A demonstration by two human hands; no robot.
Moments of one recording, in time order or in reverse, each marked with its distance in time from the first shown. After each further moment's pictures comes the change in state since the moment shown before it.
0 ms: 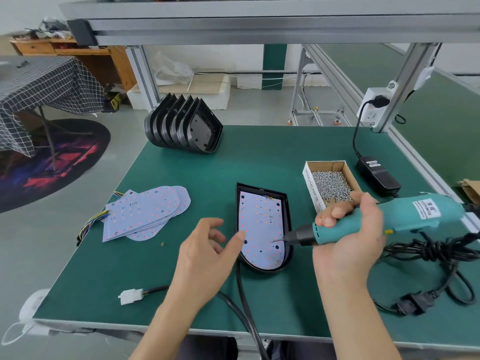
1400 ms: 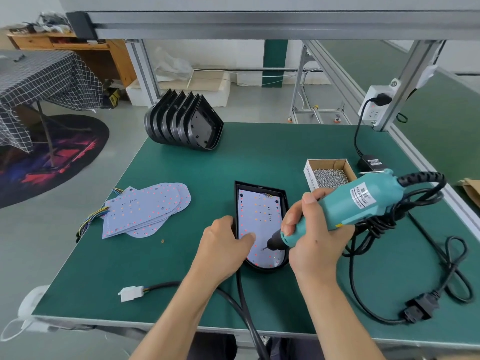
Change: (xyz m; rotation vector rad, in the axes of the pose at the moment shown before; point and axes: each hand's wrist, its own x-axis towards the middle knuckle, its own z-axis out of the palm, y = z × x) left_hand 0.028 0.010 0.026 0.129 -0.137 -0.098; right_hand -0.019 0.032 0.012 -0.316 -0.315 -0.173
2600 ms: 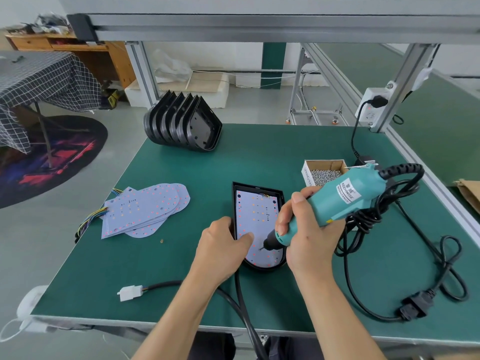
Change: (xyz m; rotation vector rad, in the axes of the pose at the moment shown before) left_hand -0.002 -0.002 0.002 -0.013 0.032 -0.015; right_hand 0.002 0.000 0.001 -0.010 -0.109 0.021
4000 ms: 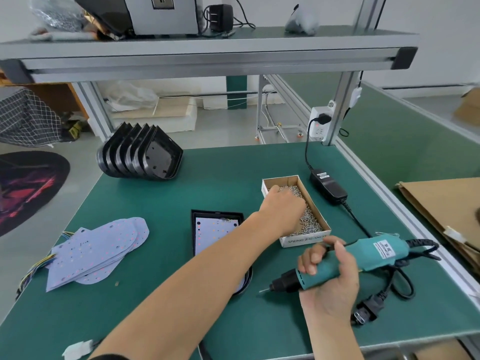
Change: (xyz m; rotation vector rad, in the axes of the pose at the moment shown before) left_hand 0.067 0.170 0.121 1.094 -0.293 0.959; right_hand -0.003 -0.009 -0.103 0.472 0.311 0.172
